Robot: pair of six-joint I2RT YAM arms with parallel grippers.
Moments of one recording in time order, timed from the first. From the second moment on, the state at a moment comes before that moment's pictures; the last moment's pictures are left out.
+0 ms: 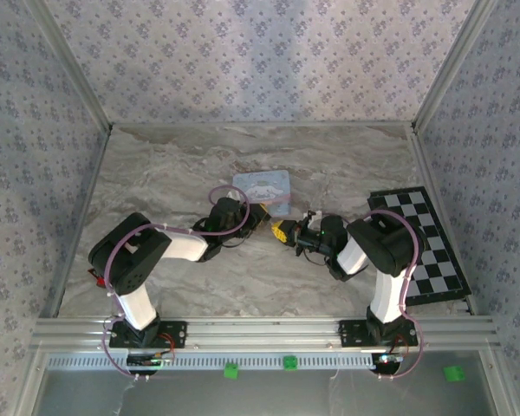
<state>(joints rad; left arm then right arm) -0.74 1.74 0.67 0.66 0.12 -1.42 0.52 1.87 0.34 1.33 -0.54 1.73</state>
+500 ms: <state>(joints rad) -0.75 1.74 0.67 0.68 0.12 -1.42 0.52 1.84 0.33 1.32 -0.53 1.71</state>
